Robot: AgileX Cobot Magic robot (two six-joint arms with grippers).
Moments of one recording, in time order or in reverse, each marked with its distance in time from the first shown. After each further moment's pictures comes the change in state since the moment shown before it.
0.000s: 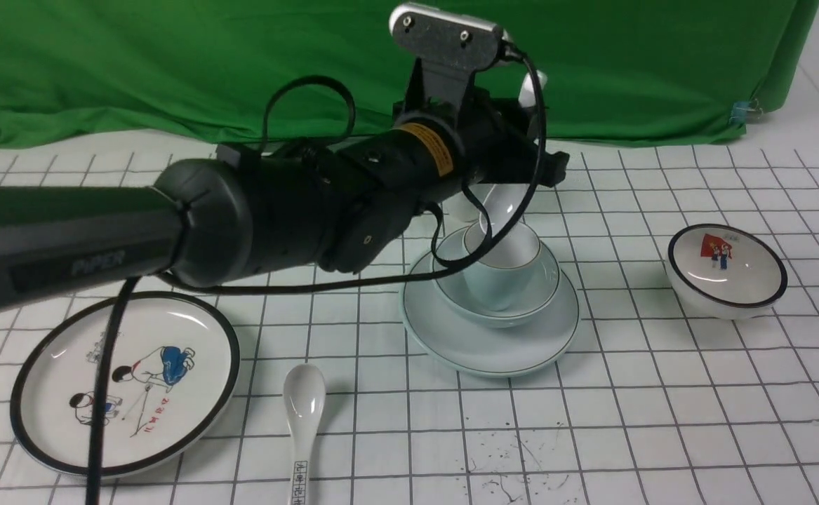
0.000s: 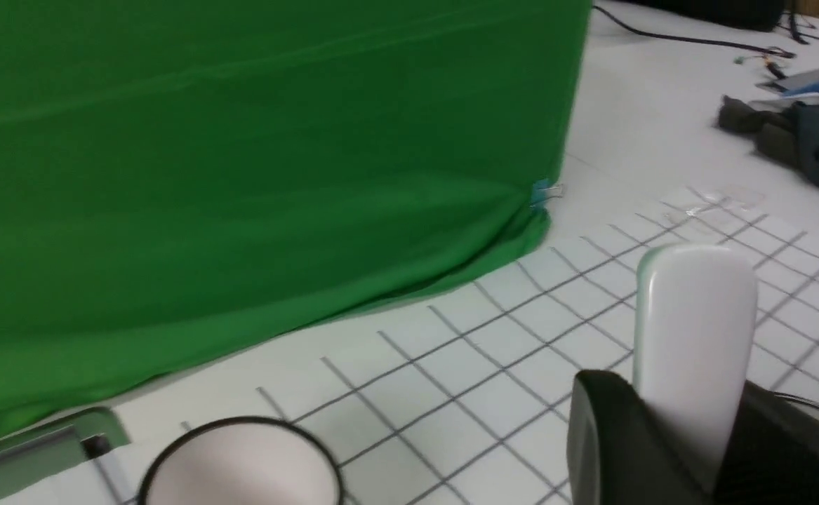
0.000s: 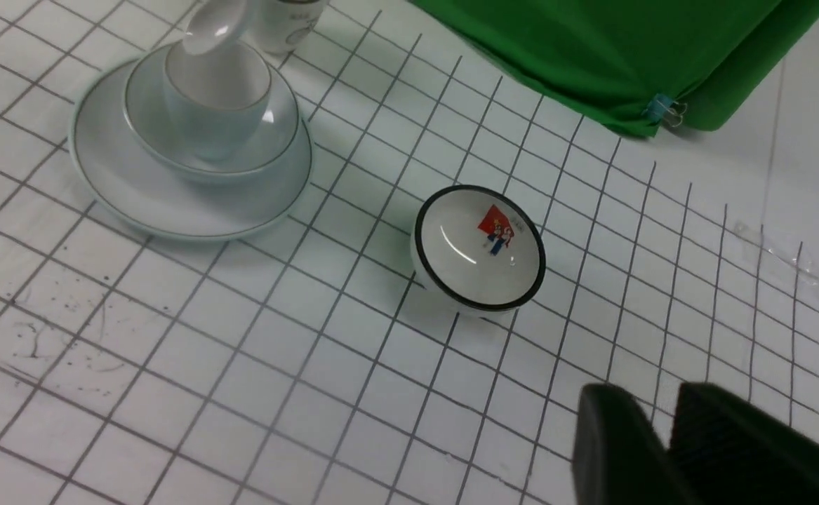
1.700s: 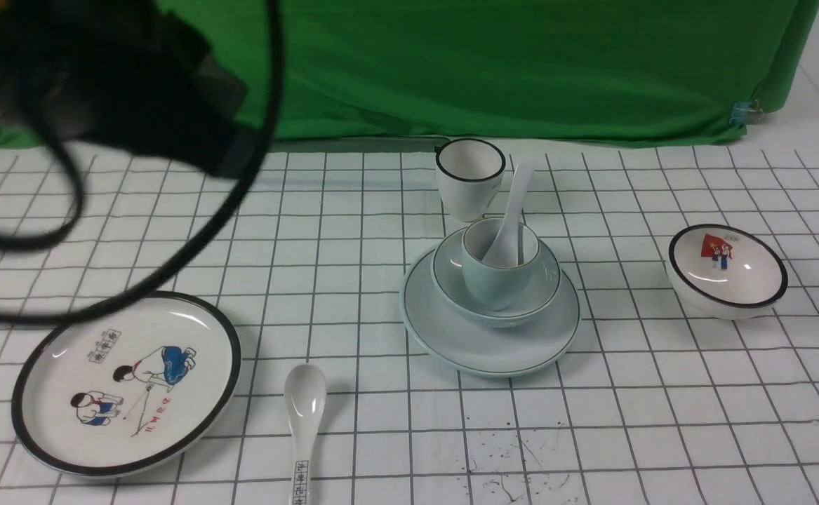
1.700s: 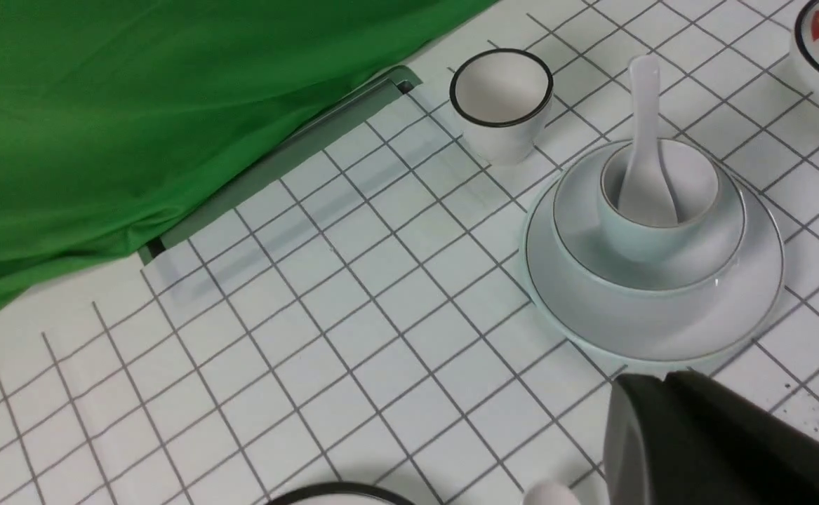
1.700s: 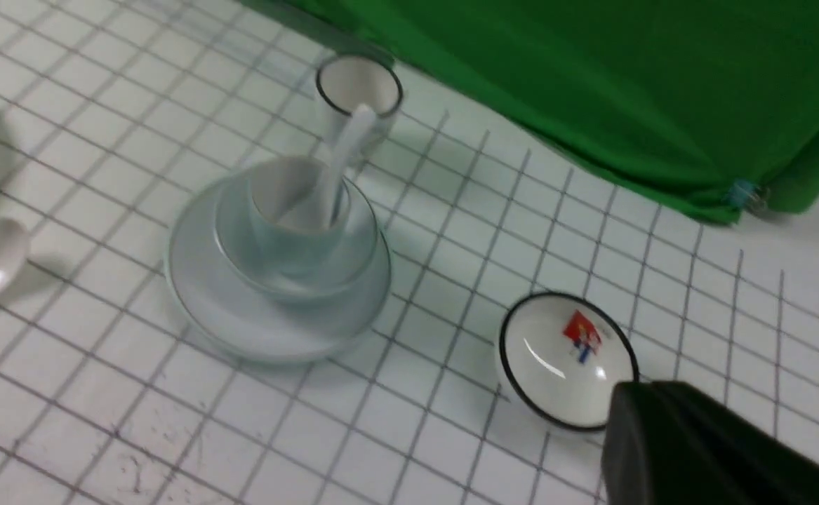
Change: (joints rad) right arm 0.000 0.079 0.008 0.117 -0.216 0.051; left arm 0.003 -0.845 0.030 0.108 1.263 0.173
